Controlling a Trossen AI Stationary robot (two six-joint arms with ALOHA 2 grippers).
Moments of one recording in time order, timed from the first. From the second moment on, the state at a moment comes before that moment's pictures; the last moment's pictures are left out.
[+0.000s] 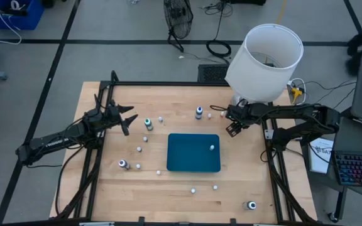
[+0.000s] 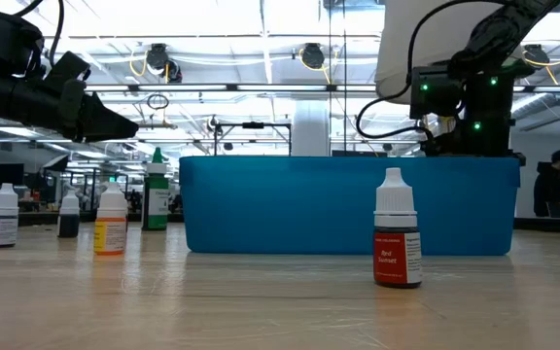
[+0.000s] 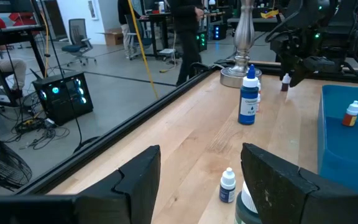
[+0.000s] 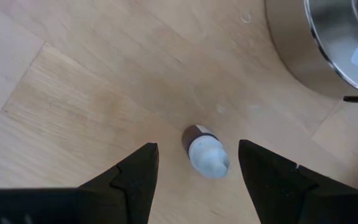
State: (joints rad) left arm 0.44 0.20 0.01 0.08 -0.05 0.04; right arm -0.38 1.30 0.63 -0.79 0.21 0.56
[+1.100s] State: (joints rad) left arm 0.44 0.20 0.01 0.08 -0.05 0.04; right arm -0.30 1.23 0.63 -0.75 0.20 0.48
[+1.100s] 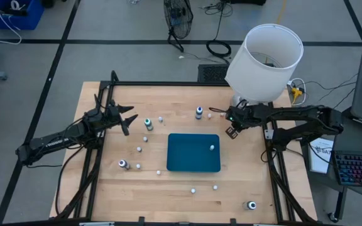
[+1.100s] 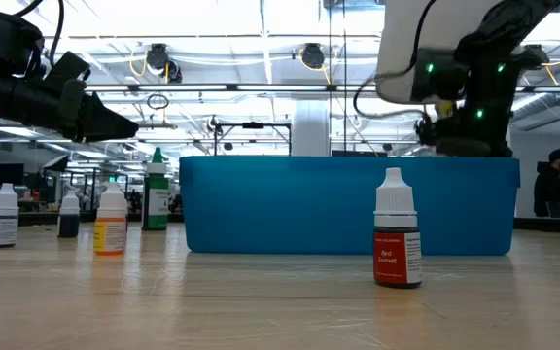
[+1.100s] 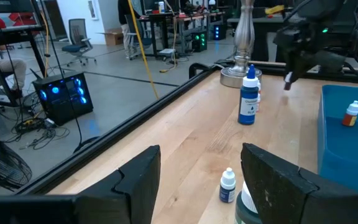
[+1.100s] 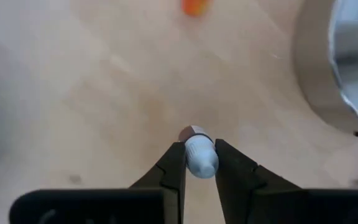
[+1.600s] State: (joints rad) left arm 0.44 0.20 0.01 0.08 -0.05 0.04; right arm 0.20 1.12 0.75 -0.57 0.34 0.66
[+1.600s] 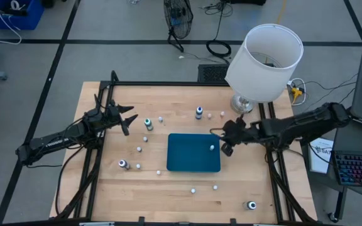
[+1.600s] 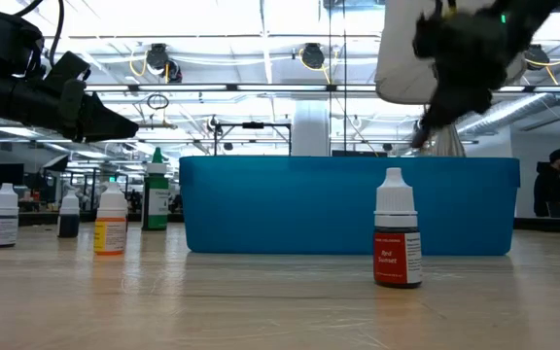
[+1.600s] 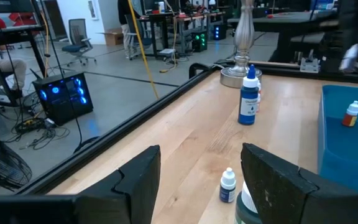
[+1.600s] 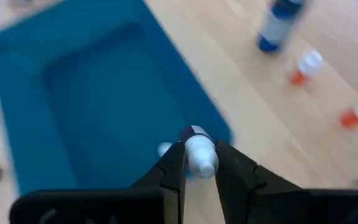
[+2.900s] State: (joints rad) left arm 0.44 0.20 0.01 0.08 -0.05 0.04; right arm 0.31 1.86 1.30 -0.94 0.05 0.62
